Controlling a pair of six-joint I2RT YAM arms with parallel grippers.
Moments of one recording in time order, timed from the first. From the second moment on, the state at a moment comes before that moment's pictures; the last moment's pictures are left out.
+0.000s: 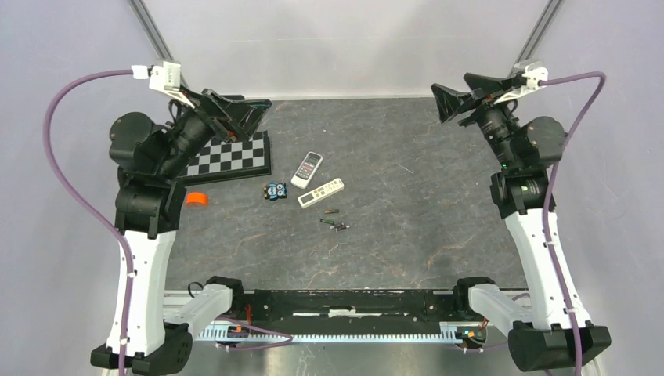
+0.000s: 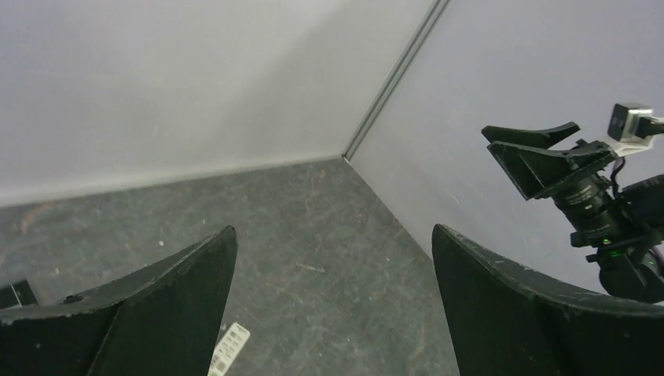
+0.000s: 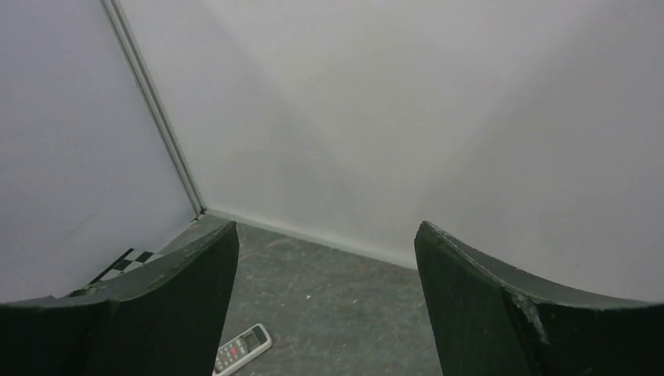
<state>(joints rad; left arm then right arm) -0.15 0.97 1.53 -0.36 0.45 -0.49 0.08 1.00 1.19 0.19 -0.35 0.22</state>
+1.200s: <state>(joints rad) -0.15 1.03 0.95 -0.45 0.25 -0.58 0.62 1.76 0.92 0.24 -0.30 -0.53</state>
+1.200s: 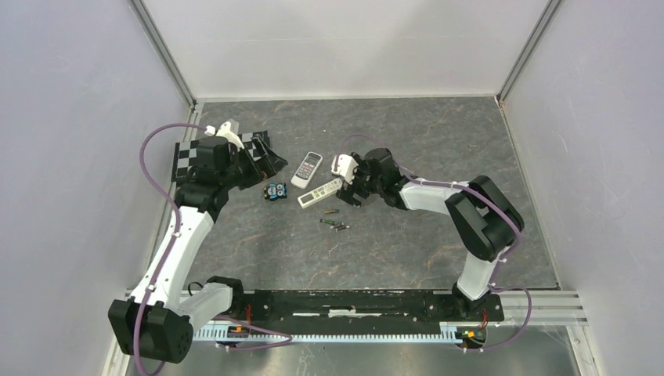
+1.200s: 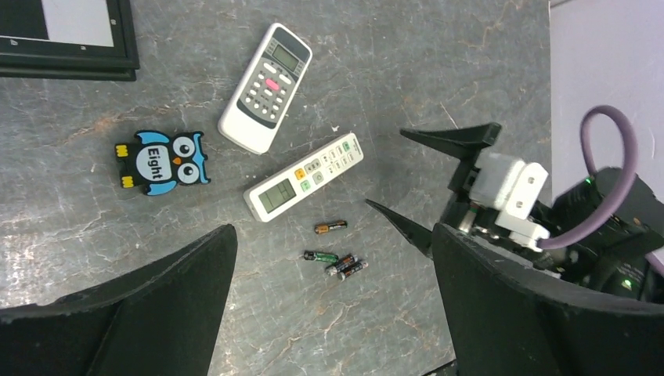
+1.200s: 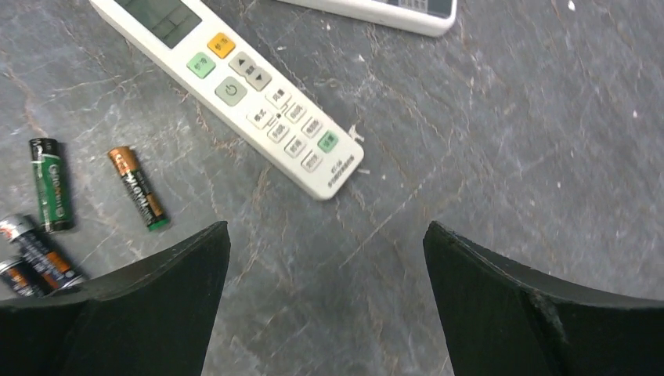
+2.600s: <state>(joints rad) -0.09 1.19 1.10 -0.61 0.32 -0.51 0.62 2.22 1.60 -0.42 -0.69 -1.02</state>
